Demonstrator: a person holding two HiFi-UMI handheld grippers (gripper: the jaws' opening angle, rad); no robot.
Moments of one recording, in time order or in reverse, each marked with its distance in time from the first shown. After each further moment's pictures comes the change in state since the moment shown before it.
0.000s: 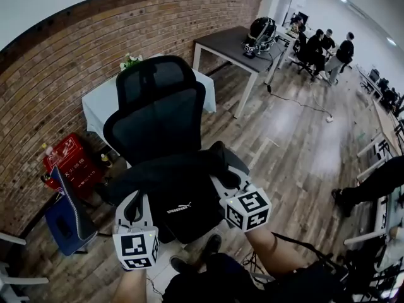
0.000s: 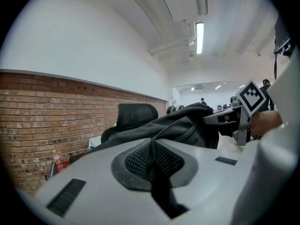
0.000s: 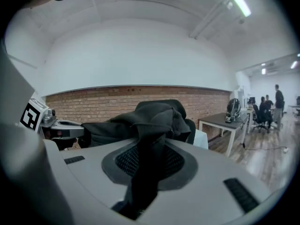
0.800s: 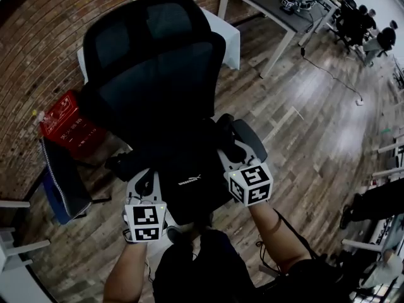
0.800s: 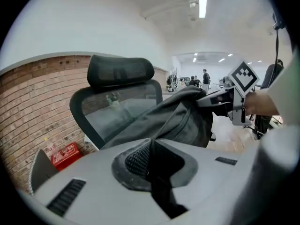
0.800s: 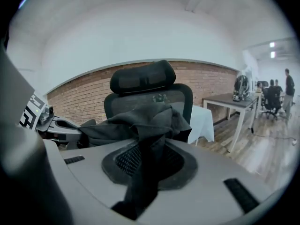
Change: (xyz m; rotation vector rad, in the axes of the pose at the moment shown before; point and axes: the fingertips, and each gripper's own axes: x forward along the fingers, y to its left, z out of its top) left arm 0.133 -0.027 -0.148 0.081 0.359 0.017; right arm 0.124 -0.105 -0.130 0.053 0.196 0.088
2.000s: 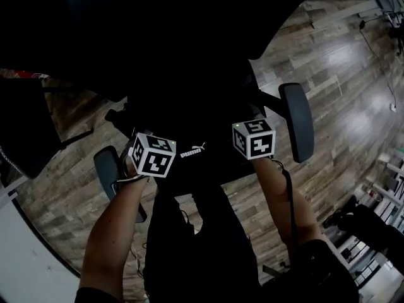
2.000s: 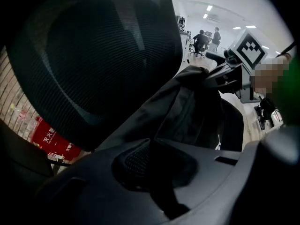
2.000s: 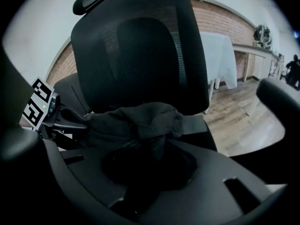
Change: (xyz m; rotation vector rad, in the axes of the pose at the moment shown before) left arm 0.217 -0.001 -0.277 -0.003 0.567 -0.041; right arm 0.214 -0.065 -0.274 0.032 0.438 0.140
